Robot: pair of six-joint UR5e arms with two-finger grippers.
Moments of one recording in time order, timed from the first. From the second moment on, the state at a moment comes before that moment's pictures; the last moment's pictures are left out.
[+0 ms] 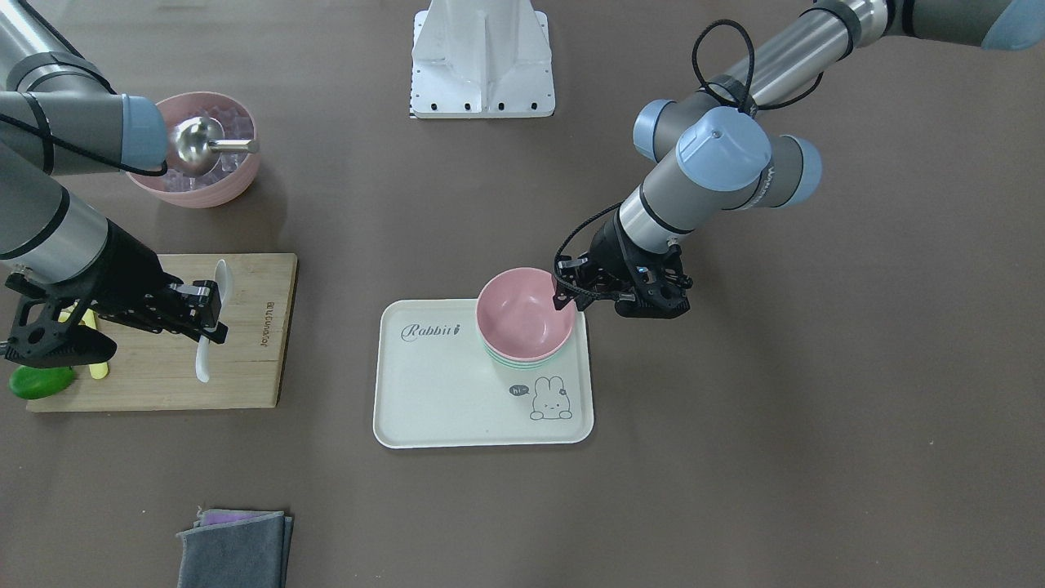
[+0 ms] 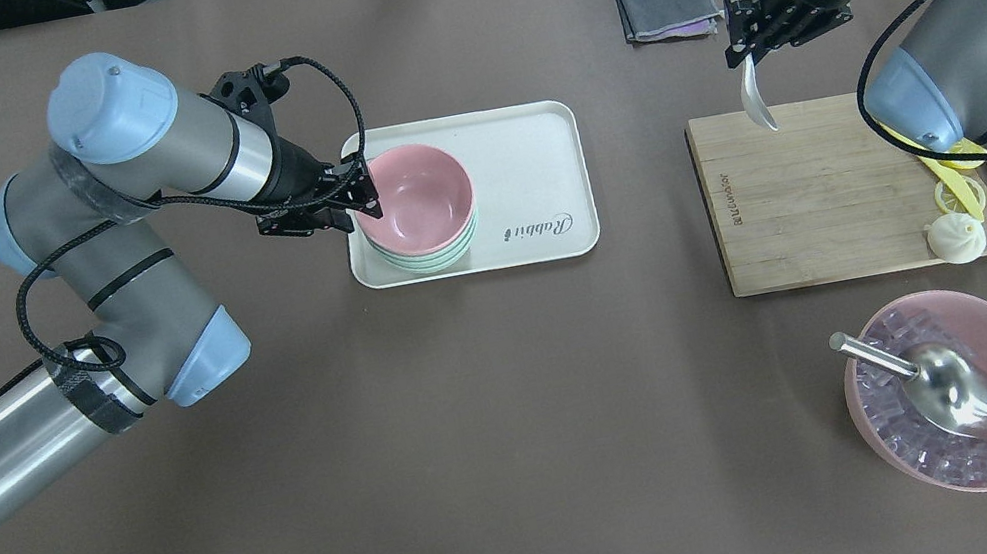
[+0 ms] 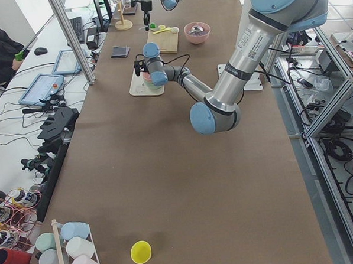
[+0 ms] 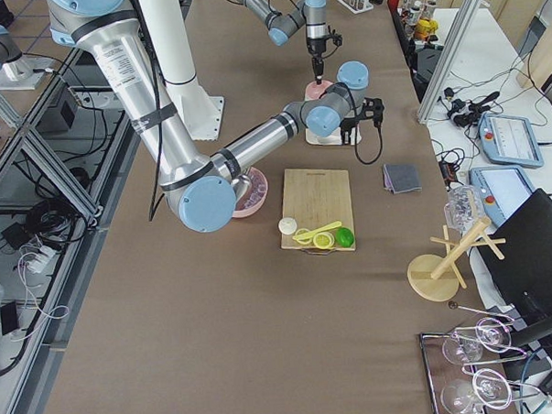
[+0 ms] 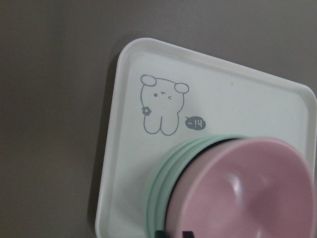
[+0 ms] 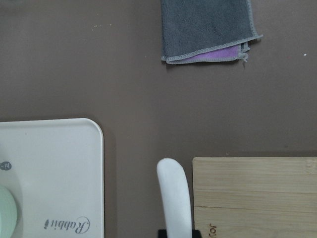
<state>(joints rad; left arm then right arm) -0.74 -2.22 -1.46 -2.17 -2.14 -1.38 1.04 -1.11 1.63 -1.30 2.32 0.95</state>
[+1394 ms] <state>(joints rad) -1.16 -1.79 -1.65 -2.13 -2.38 -0.87 0.78 -0.77 1.50 -1.13 2.11 1.45</state>
